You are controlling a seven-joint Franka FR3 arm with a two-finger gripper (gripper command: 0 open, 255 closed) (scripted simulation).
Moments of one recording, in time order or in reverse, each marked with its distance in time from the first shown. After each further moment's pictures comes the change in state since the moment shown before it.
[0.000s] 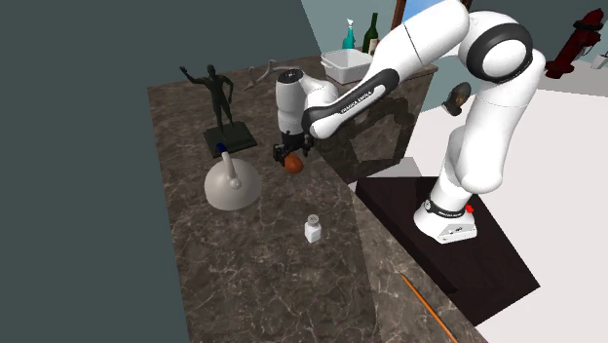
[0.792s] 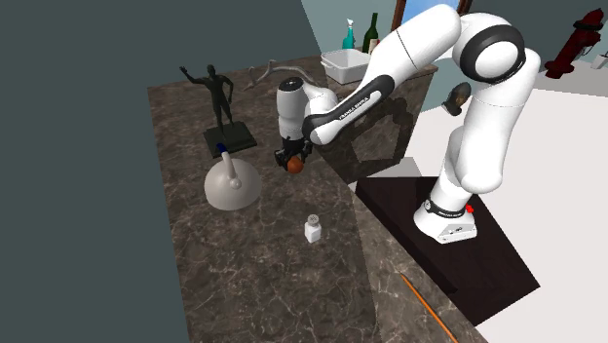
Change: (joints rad) arm -0.004 0.034 -0.005 -0.022 -0.011 0.057 0.008
